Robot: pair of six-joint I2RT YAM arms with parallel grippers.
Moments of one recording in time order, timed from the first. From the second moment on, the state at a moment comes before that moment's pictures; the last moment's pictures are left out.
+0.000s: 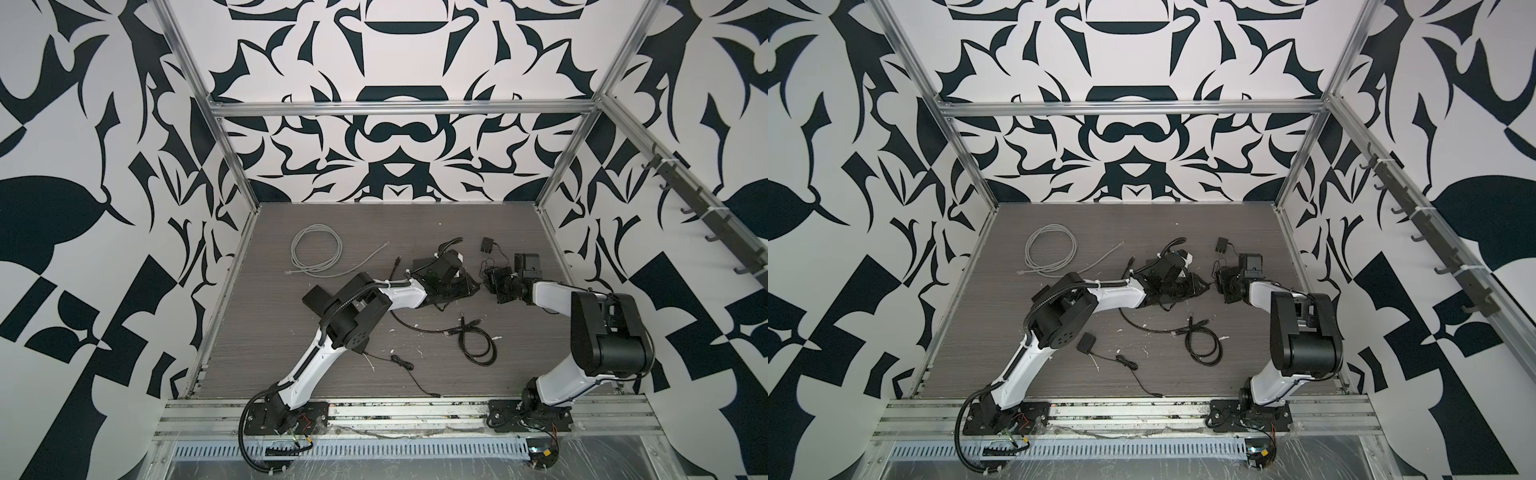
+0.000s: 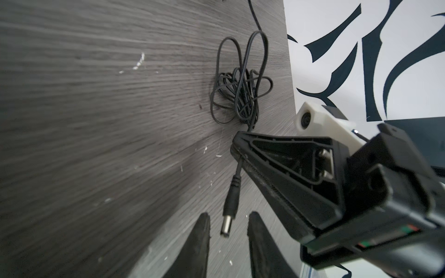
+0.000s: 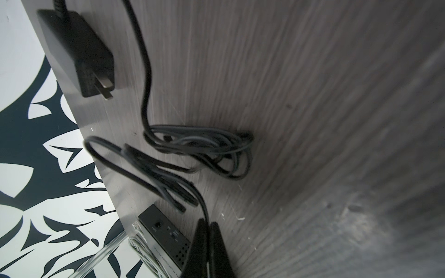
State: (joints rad) left arm -0.95 2.35 1.62 0.19 0.32 -1.01; right arm -0.06 1.62 0.71 -0.02 -0.36 1.34
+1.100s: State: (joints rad) left arm -0.95 2.36 1.61 0.24 0.31 -1.04; right arm -0.04 1.62 0.70 0.00 -0.37 1.35
